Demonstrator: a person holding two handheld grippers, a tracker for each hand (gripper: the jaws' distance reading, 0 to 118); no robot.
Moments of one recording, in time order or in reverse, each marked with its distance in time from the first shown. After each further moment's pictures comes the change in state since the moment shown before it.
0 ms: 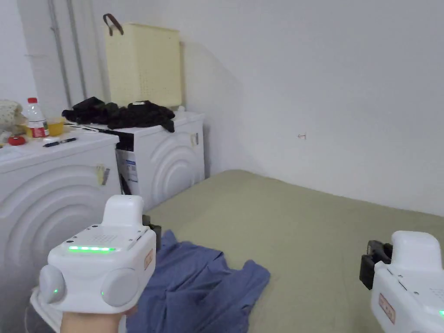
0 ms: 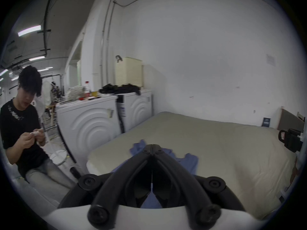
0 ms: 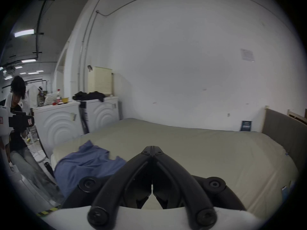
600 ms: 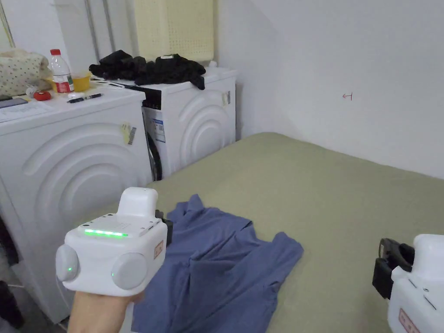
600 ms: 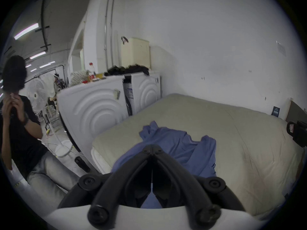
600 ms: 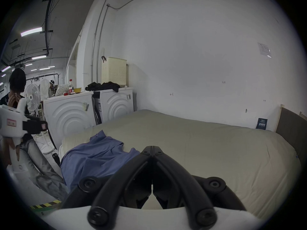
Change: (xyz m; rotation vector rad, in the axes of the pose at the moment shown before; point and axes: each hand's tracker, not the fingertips) left arm -0.006 -0.046 -0.097 -0.200 -0.009 -0.019; right arm -0.021 -0.036 -0.038 -0.073 0.093 0.031
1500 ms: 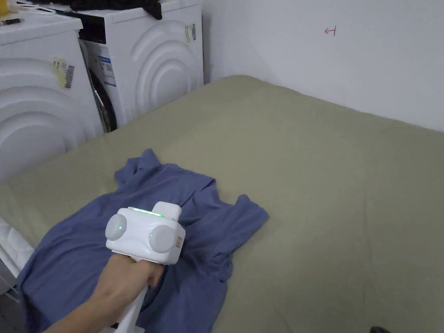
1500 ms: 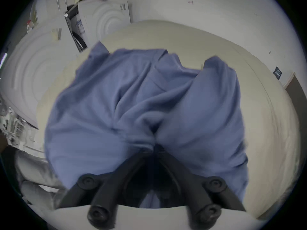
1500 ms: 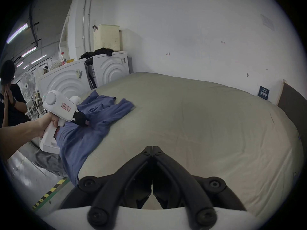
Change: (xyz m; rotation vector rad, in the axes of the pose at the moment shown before) left arm 0.102 -0.069 -0.182 -0.515 -0.059 -0.164; right arm 0.039 -0.104 0.008 -0.312 -0.016 -0.063
